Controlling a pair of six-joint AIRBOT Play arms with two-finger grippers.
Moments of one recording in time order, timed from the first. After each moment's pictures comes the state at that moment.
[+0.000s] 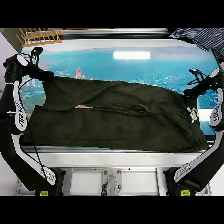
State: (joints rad) left arm 0.22 -1.96 1.95 1.36 -1.18 -1.15; right arm -0.44 -2.07 1.92 -1.40 1.34 0.94
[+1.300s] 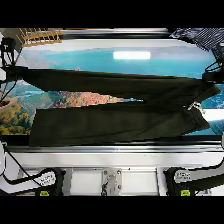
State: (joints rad) left arm 0.31 -1.36 1.32 1.47 -0.72 -1.12; right arm -0.36 -1.59 1.76 -1.75 1.33 1.30
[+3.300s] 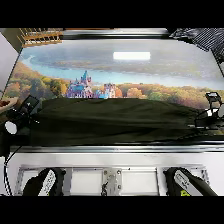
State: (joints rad) left arm 0.45 -0.85 0.55 1.57 -0.59 -0.57; right arm -0.44 -1.07 0.83 -1.85 1.10 1.34
